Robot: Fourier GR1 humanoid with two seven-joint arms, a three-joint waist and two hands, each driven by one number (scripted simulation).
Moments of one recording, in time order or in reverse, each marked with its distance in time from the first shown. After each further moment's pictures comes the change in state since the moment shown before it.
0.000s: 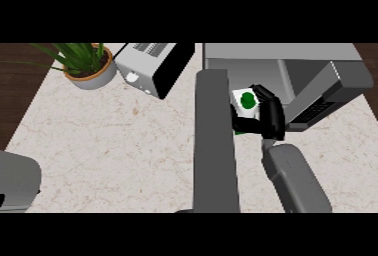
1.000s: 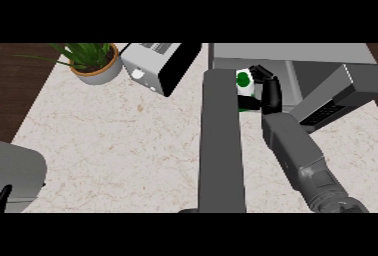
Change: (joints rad) left arm -0.088 0.005 0.046 0.107 -0.014 -0.049 -0.019; right arm -0.419 -0.071 -0.181 0.701 0.059 -0.075 -0.425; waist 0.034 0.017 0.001
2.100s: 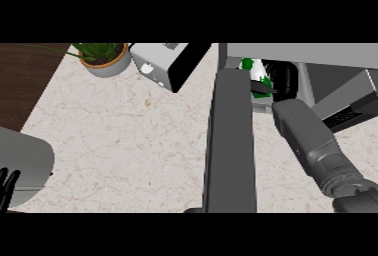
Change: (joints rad) left arm -0.097 0.038 0.008 0.060 0.002 -0.025 0.014; right arm -0.130 -0.084 0.014 0.161 0.123 -0.399 0.056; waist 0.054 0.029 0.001
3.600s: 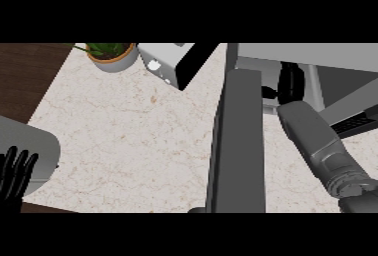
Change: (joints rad) left arm -0.119 0.007 -0.022 0.099 -0.047 0.023 0.019; right arm -0.001 -0.029 0.048 0.054 0.080 -0.073 0.052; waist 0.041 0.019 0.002
